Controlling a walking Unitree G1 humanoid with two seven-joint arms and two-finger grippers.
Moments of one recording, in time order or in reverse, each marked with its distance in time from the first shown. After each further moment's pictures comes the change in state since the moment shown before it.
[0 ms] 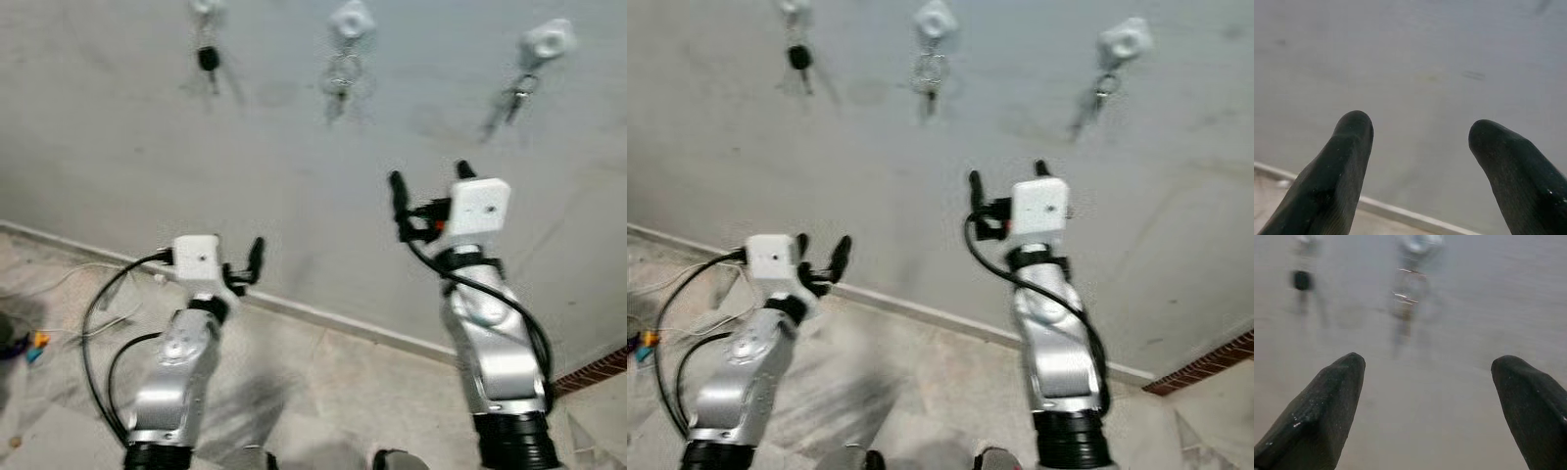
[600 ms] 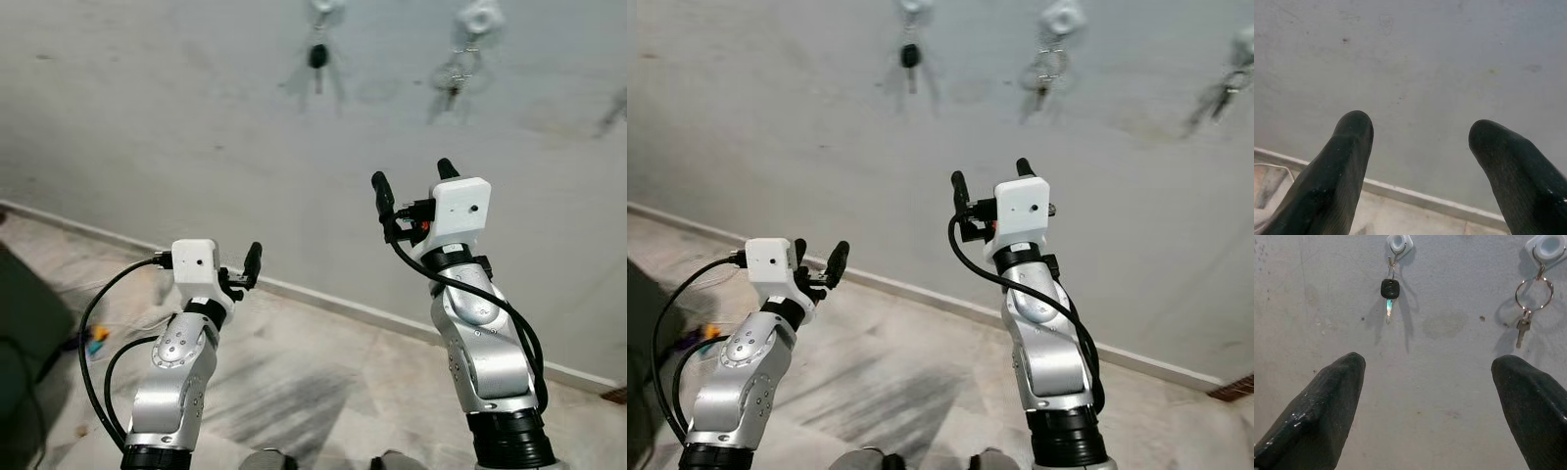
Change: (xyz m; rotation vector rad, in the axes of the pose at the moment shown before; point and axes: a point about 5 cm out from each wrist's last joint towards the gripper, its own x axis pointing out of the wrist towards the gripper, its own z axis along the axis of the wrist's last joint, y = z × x) left arm 0.000 -0.016 -0.008 -0.027 0.036 -0.052; right arm -0.001 -0.005 -0.004 -0.022 0.011 -0.004
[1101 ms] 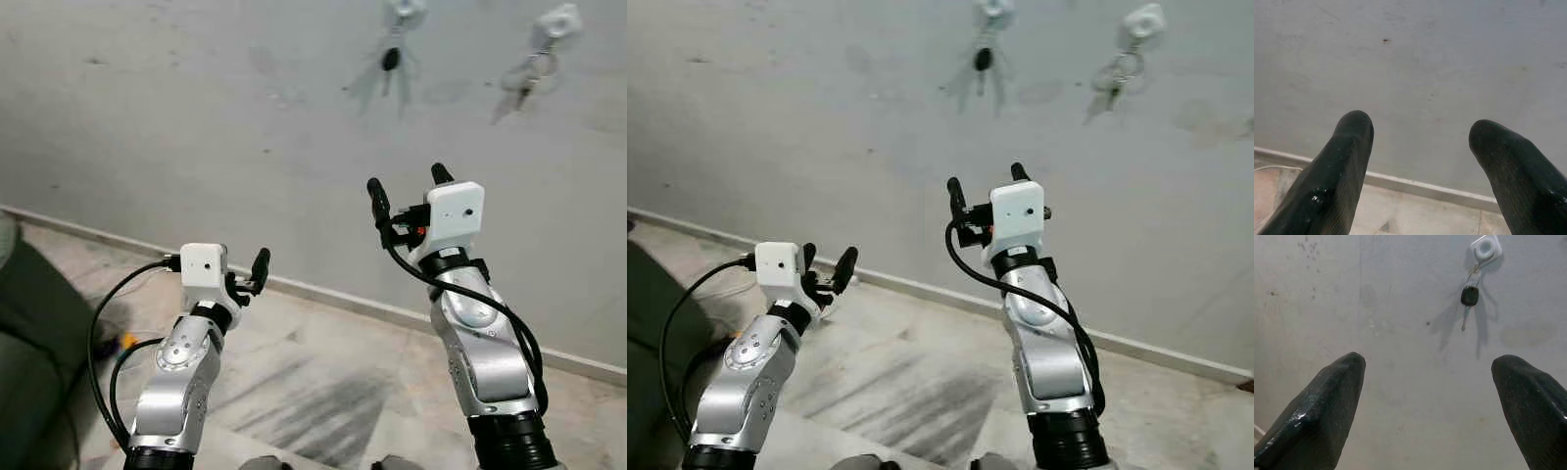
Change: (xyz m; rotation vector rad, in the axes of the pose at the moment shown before) left arm -0.001 -0.003 -0.006 0.004 0.024 -0.037; right arm -0.002 0.004 -0.004 -0.009 0.024 0.039
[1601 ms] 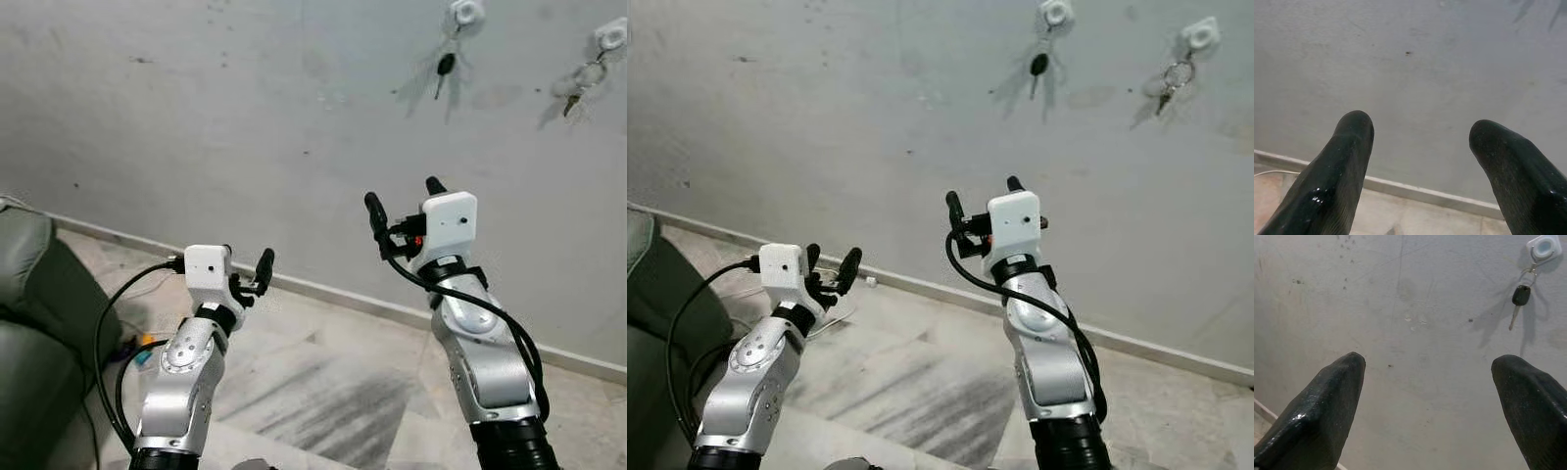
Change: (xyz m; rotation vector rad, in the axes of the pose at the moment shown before) left arm 0.000 -0.002 -0.001 -0.013 -0.020 -0.006; right arm -0.002 0.002 -0.011 0.015 0.063 0.023
